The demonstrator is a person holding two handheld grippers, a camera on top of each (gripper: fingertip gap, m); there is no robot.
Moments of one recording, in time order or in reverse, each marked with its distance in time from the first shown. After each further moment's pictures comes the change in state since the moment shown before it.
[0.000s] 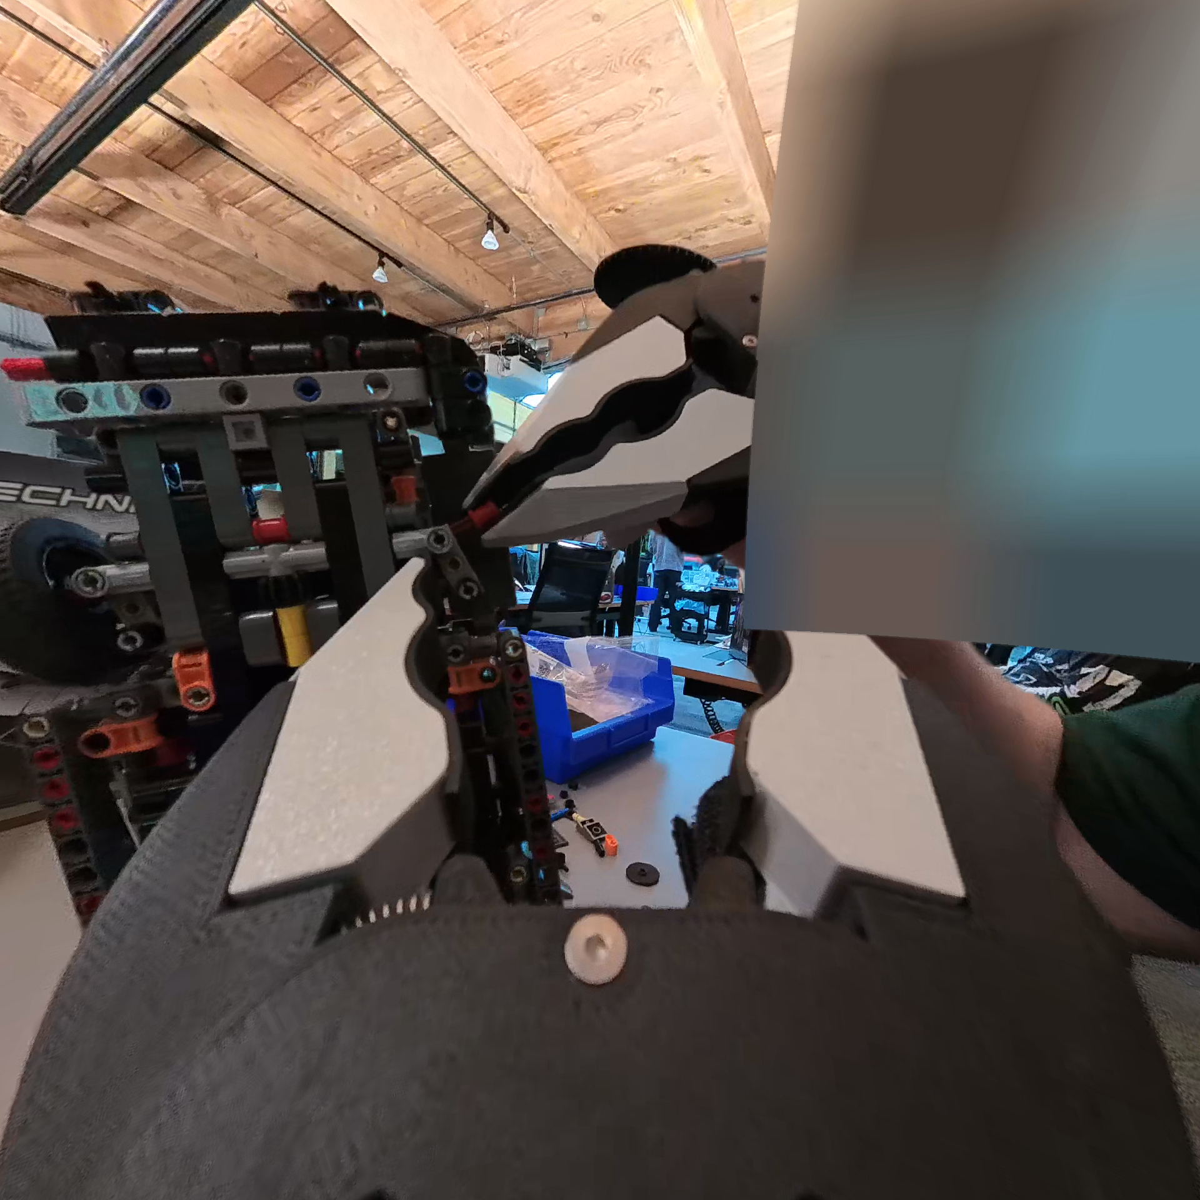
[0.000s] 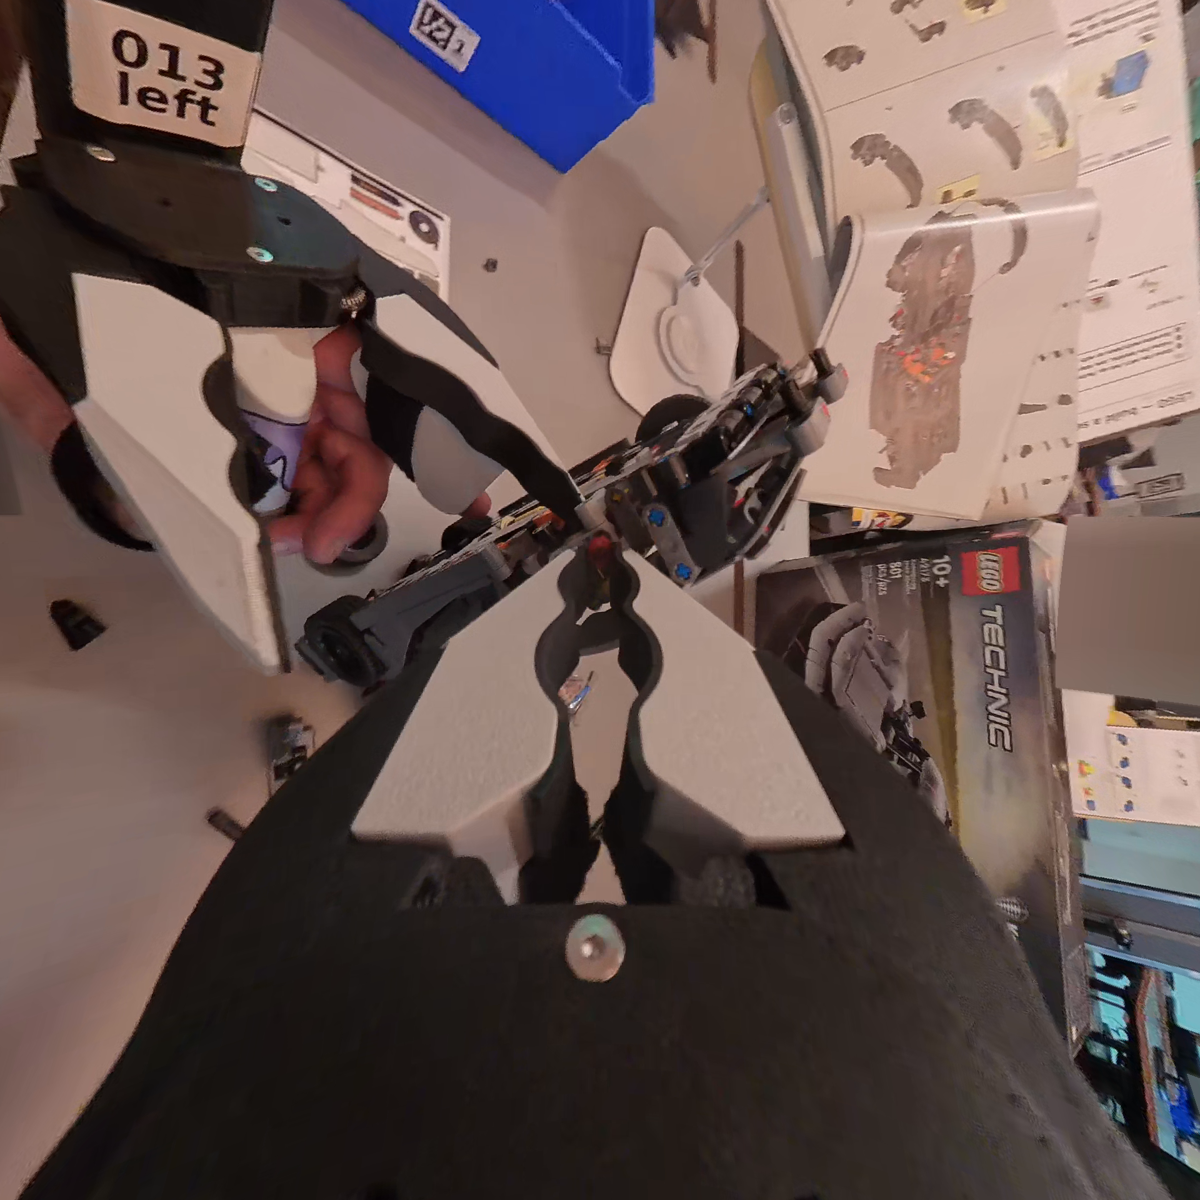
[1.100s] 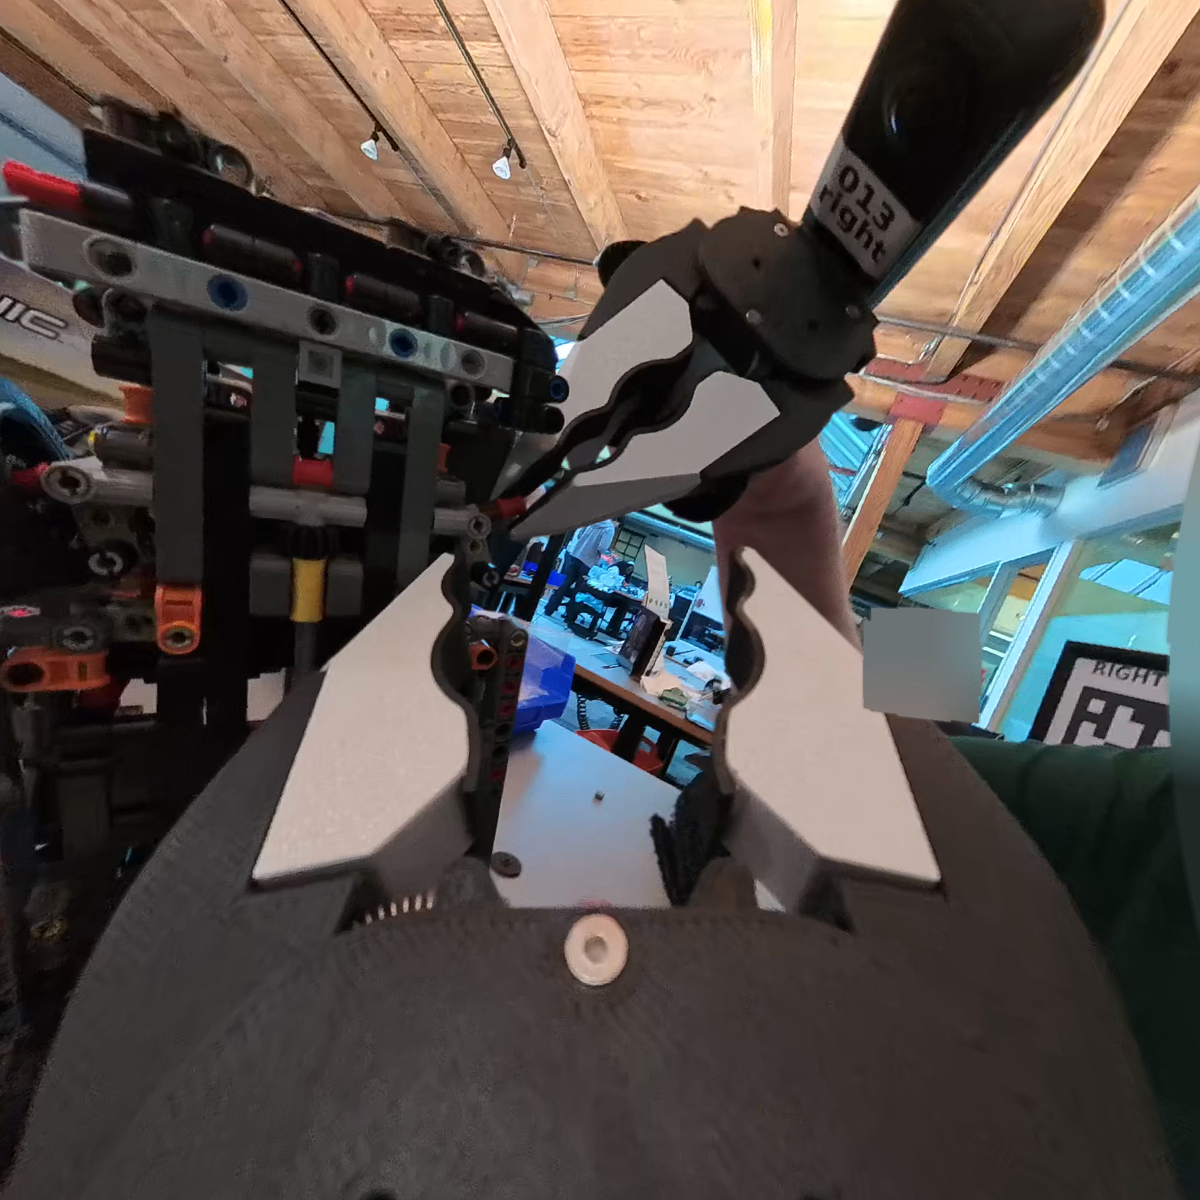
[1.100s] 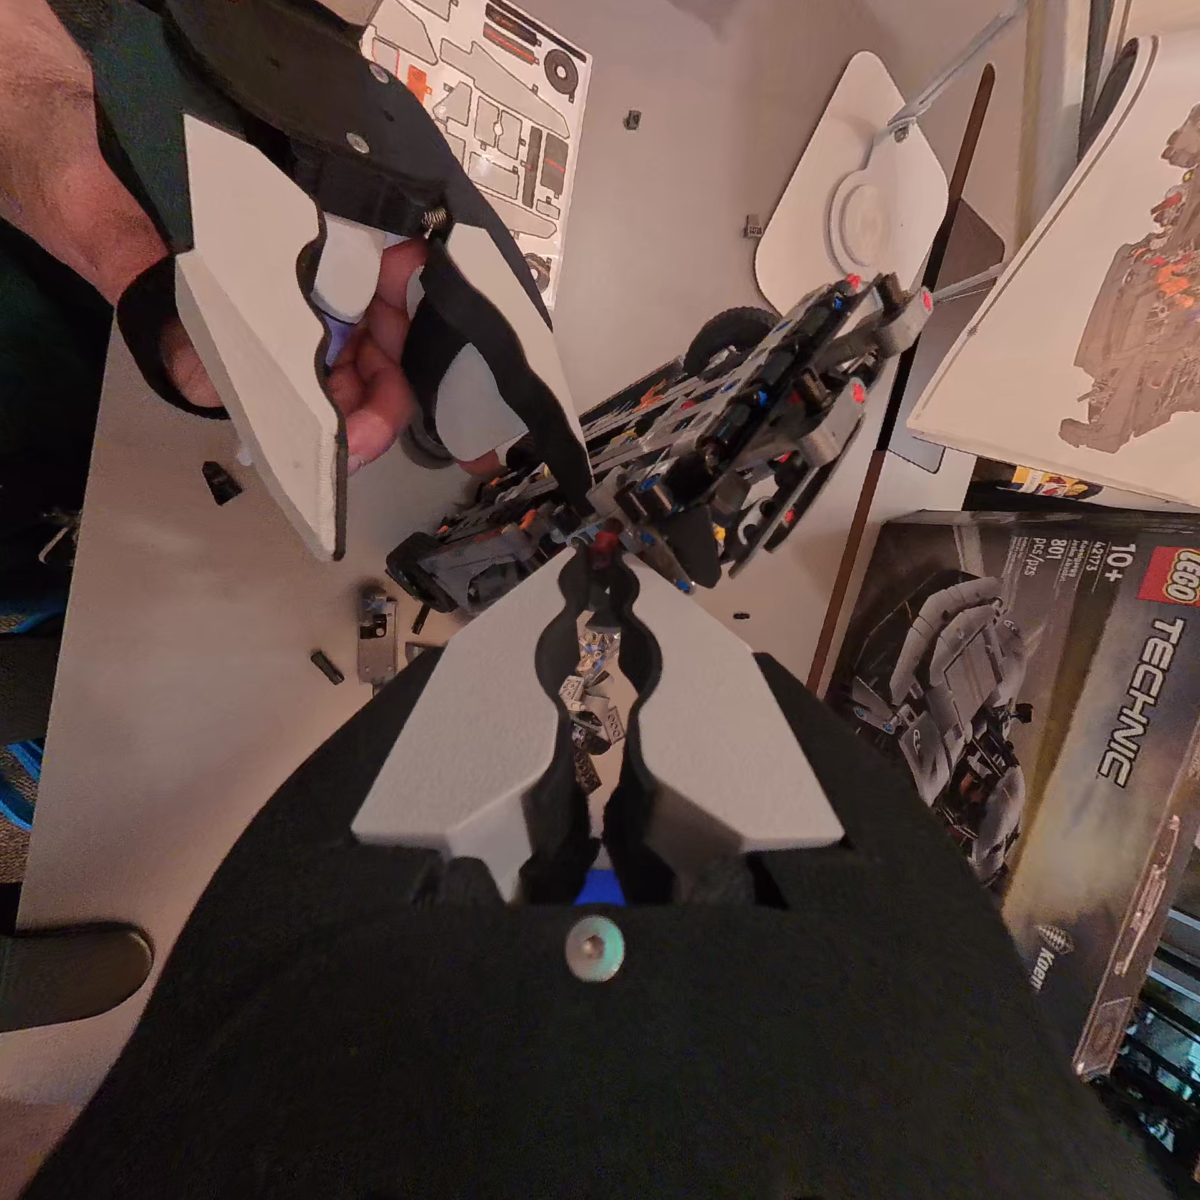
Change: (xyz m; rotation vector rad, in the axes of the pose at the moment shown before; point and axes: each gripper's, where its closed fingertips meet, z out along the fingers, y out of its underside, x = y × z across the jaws) left arm -0.005 -0.006 0.004 -0.032 0.007 -0.352; right arm 0.000 0.013 -0.005 -0.210 -0.317 -0.021
